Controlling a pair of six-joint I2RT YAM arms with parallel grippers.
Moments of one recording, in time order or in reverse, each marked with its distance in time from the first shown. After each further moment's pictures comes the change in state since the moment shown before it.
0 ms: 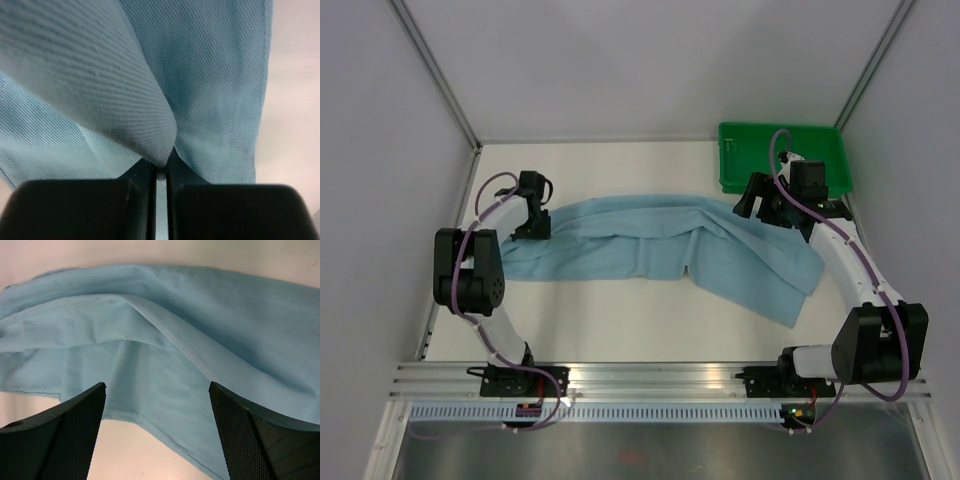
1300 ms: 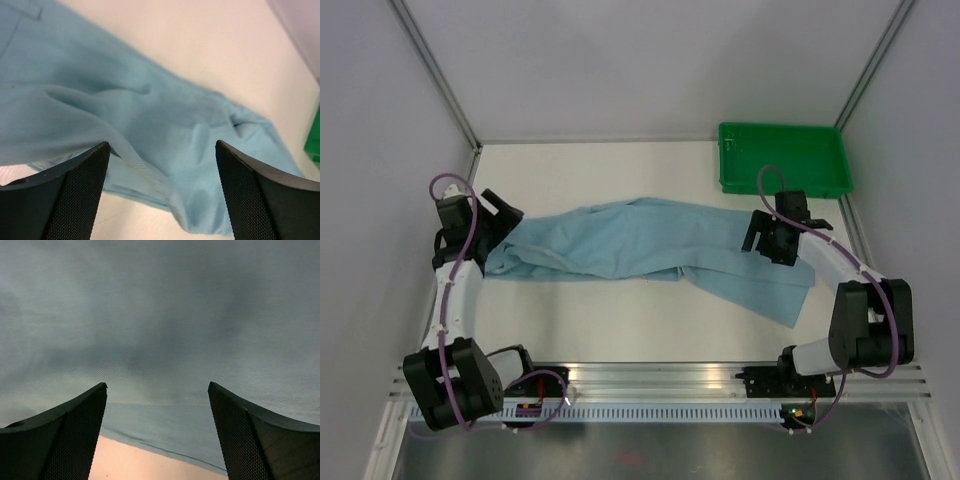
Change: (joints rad) left arm 0.344 -0.652 -0.436 0.438 0.462 1.112; right arm 0.001 0.064 -0.218 0.005 0.199 0.065
